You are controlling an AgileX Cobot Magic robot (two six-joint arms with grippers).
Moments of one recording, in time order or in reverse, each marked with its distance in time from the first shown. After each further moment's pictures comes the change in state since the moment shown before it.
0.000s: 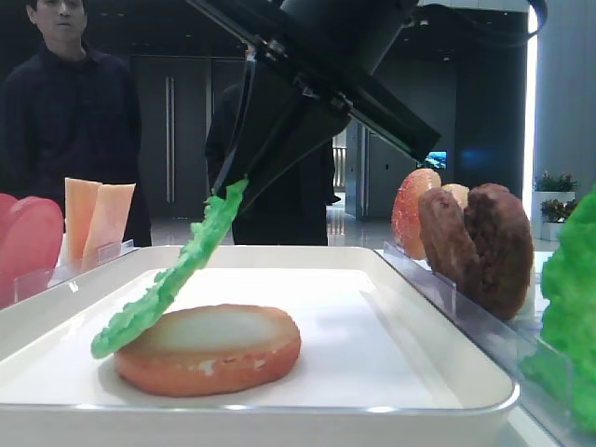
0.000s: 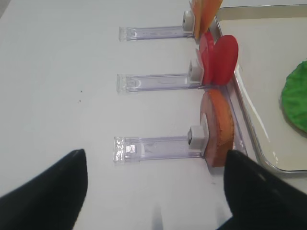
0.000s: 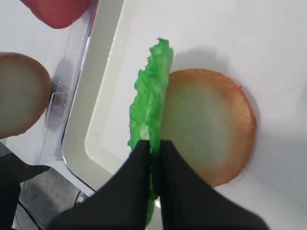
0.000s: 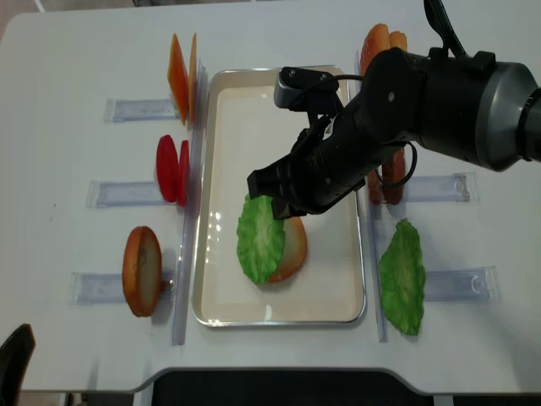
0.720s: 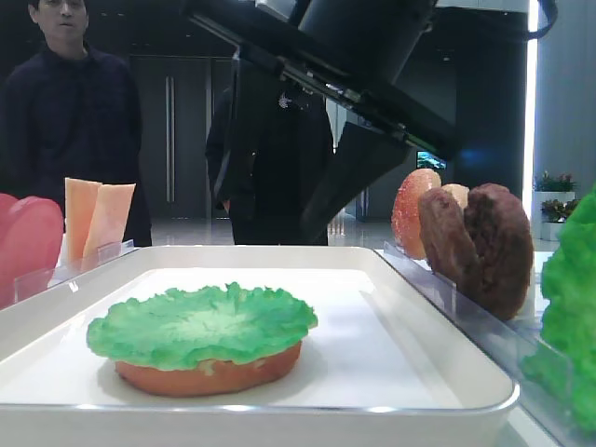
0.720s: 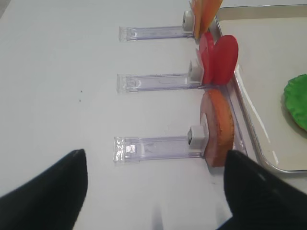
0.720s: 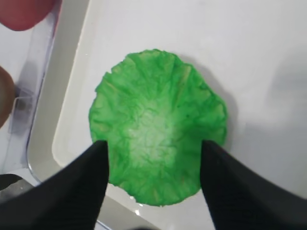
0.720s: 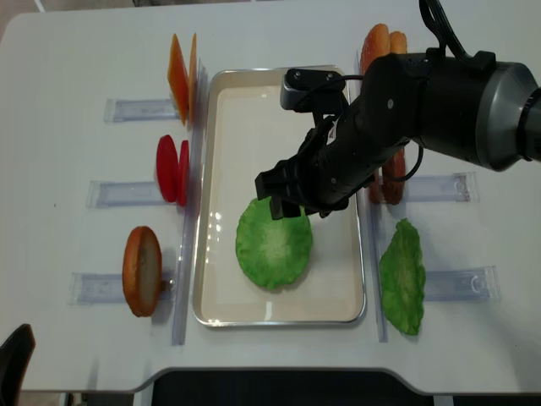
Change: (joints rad) left arm 0.000 0.000 0.000 0.000 0.000 0.000; right arm 0.000 0.000 0.000 -0.158 0.005 0.133
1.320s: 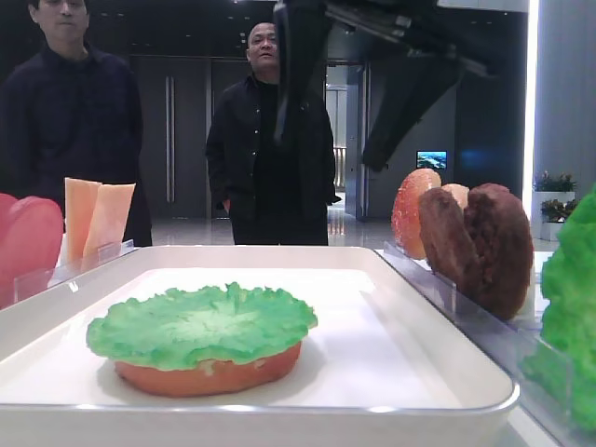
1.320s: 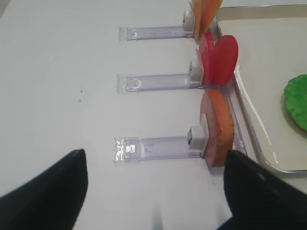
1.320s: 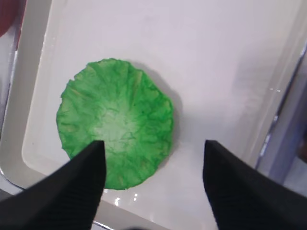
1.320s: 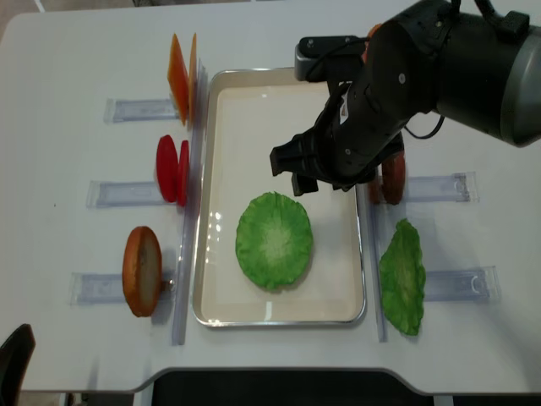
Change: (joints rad) left arm 0.000 0.000 0.000 0.000 0.000 0.000; right arm 0.000 -0.059 -0.110 -0.307 0.198 0.269
